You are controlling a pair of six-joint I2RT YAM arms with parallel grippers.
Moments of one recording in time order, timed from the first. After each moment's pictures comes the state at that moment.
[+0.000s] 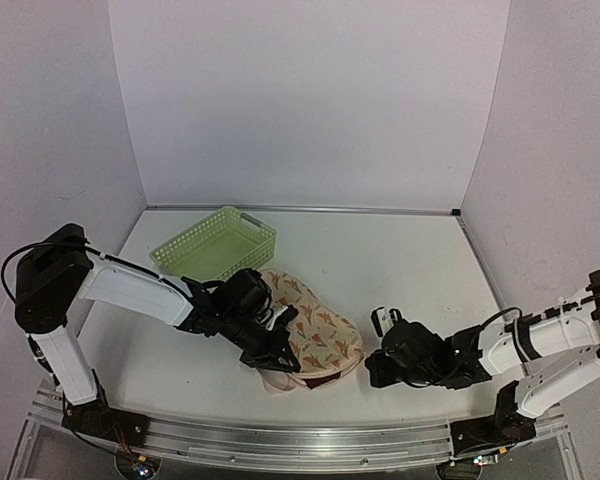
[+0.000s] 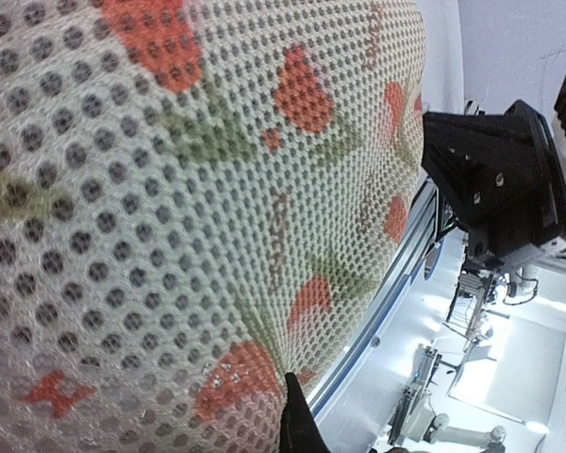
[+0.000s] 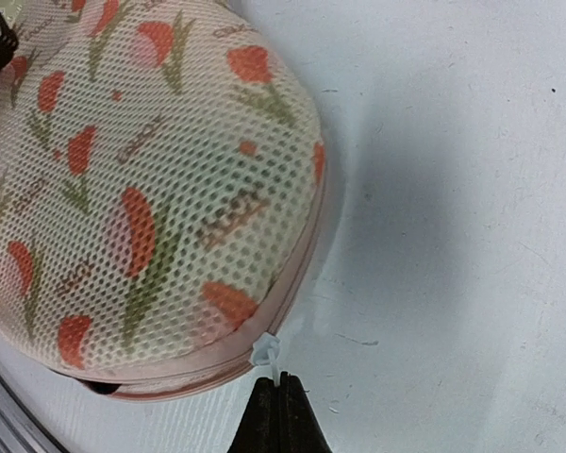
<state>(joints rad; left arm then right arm) -1.02 1.76 0.91 -0.04 0.60 -0.86 1.15 1.33 0.42 0.01 0.29 0.77</state>
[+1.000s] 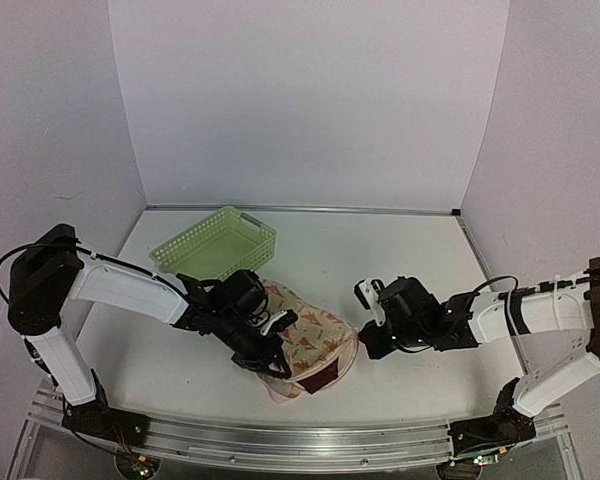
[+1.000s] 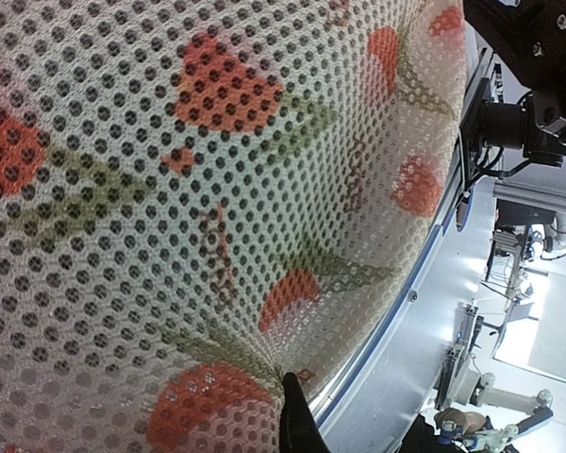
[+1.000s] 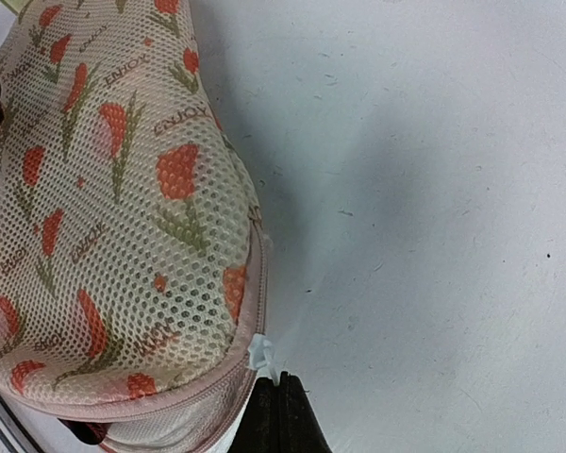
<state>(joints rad) -1.01 1.72 0.91 -0.18 0.62 -0.65 0.94 1.40 0.61 -0.08 0.11 0.37</state>
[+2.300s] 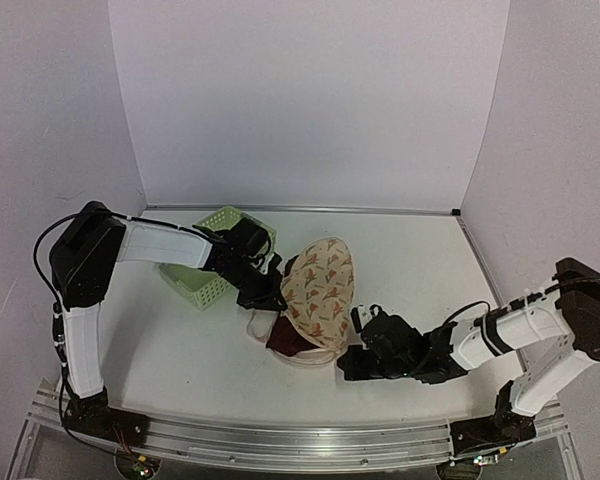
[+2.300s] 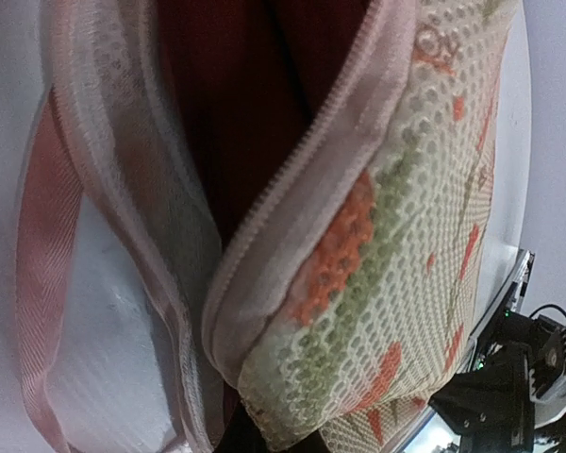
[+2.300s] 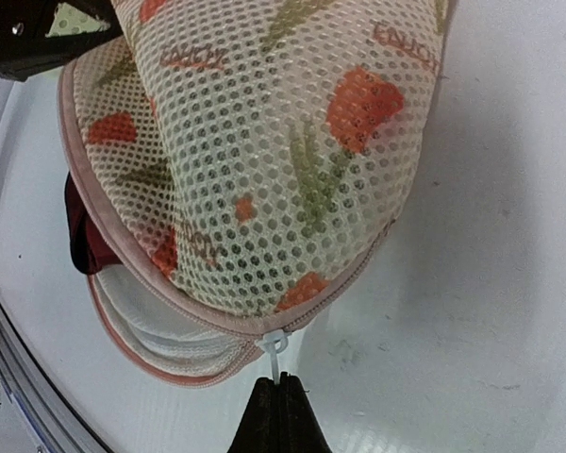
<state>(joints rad) -0.76 1.99 1.31 -0.35 0.47 -0.69 1.13 1.49 0.48 0.19 0.14 0.92</state>
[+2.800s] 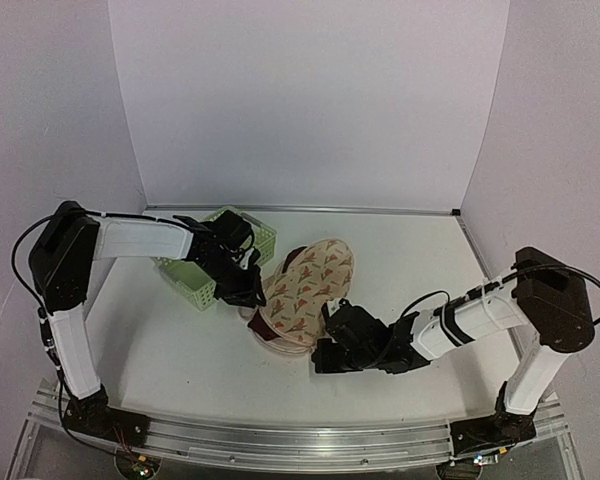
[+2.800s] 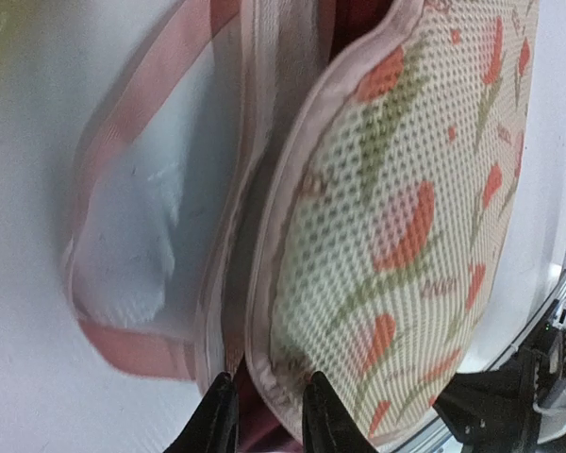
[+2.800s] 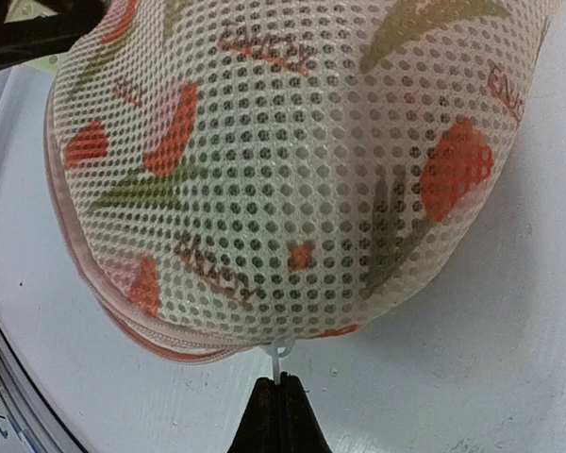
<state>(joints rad) -0.70 1.91 1.33 -0.54 0.33 -0.61 1.13 1.74 0.74 0.16 0.12 0.90</state>
